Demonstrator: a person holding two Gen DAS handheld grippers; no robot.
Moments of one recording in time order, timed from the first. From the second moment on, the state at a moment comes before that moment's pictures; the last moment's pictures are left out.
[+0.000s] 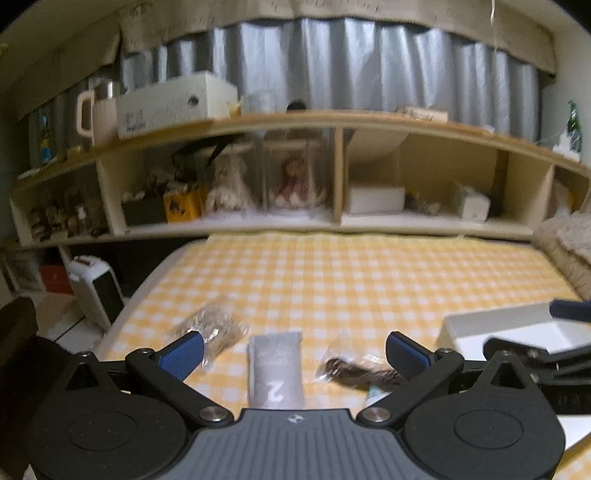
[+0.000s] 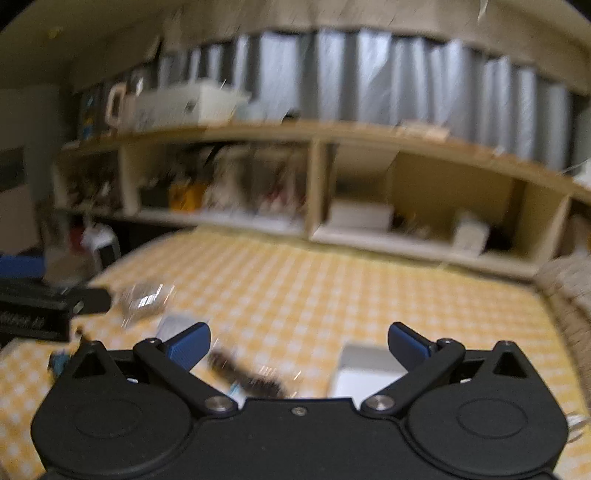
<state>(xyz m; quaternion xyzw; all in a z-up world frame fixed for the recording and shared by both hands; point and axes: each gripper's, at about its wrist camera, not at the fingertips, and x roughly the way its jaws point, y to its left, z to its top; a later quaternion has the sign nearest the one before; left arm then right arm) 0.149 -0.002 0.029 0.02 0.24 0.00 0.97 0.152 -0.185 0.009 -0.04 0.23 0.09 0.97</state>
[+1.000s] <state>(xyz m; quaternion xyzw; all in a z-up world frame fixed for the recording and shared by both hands) 0.204 0.015 -0.100 -0.03 0.48 0.02 0.88 0.187 -0.155 -0.091 -0.09 0.39 0.20 0.89</state>
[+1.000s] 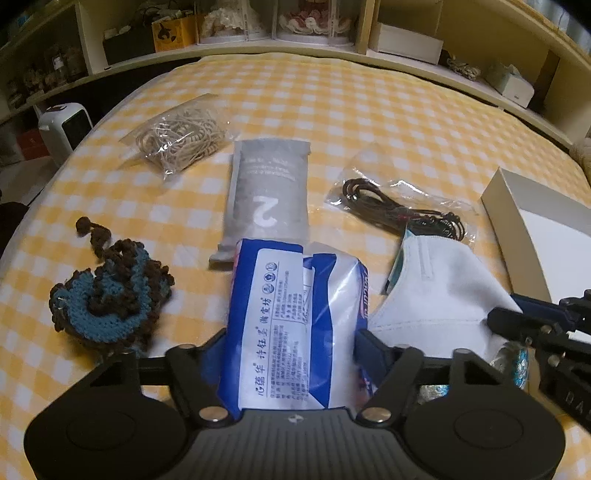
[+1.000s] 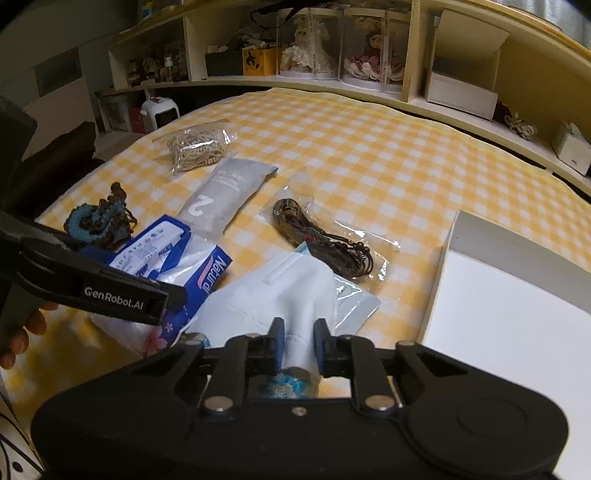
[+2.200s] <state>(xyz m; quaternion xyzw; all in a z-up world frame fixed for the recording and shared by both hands) 0.172 -0.047 0.023 -0.10 0.31 -0.10 0.94 0.137 -0.314 -0.002 0.12 0.23 0.04 0.97</state>
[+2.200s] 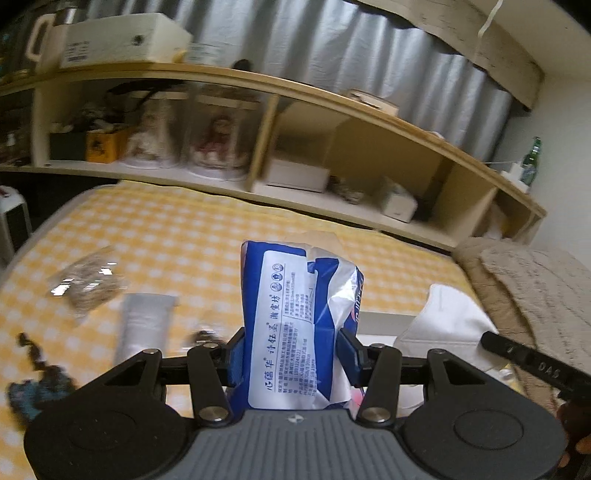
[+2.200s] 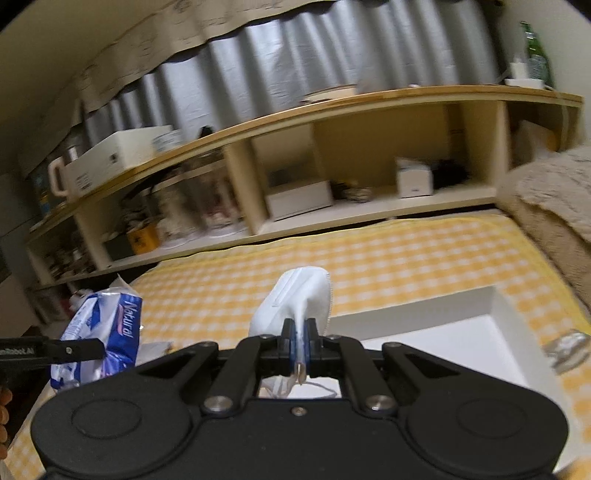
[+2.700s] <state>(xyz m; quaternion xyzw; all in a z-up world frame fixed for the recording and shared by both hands) 0.211 -0.160 -0.008 -0.12 0.36 -0.18 0.91 0.155 -0.399 -0.033 0.18 0.27 -0.04 0.95</state>
